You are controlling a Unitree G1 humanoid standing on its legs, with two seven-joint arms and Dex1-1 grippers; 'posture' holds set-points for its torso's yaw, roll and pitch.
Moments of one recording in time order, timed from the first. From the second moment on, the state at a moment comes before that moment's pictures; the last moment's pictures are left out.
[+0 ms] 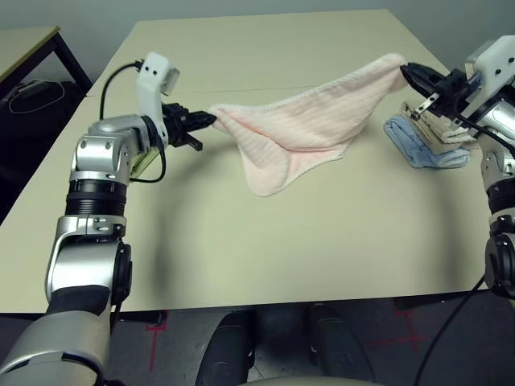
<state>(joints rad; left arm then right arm) -0.98 0.65 0.02 0.48 -0.16 0.58 -0.89 -0.84 -0.69 -0.15 0.74 0.26 -0.13 0.95</state>
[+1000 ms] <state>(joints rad) -1.42 0.61 -0.04 1.15 0.06 0.04 -0.46 -1.22 -0.65 -0.13 1.10 0.13 -0.17 0.59</state>
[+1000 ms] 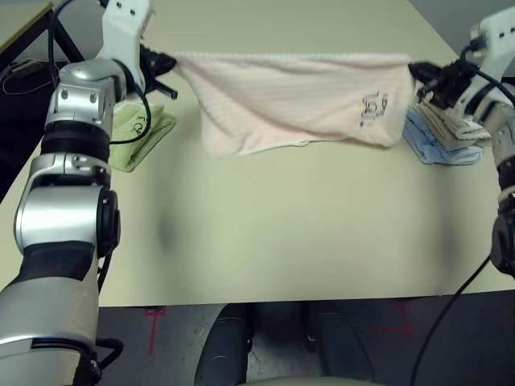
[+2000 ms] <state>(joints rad) -1.13 0.86 -0.23 0.76 0.12 0.26 -1.42 -1.03 -0.80 -0.04 1.09 0.07 -0.18 1.29</state>
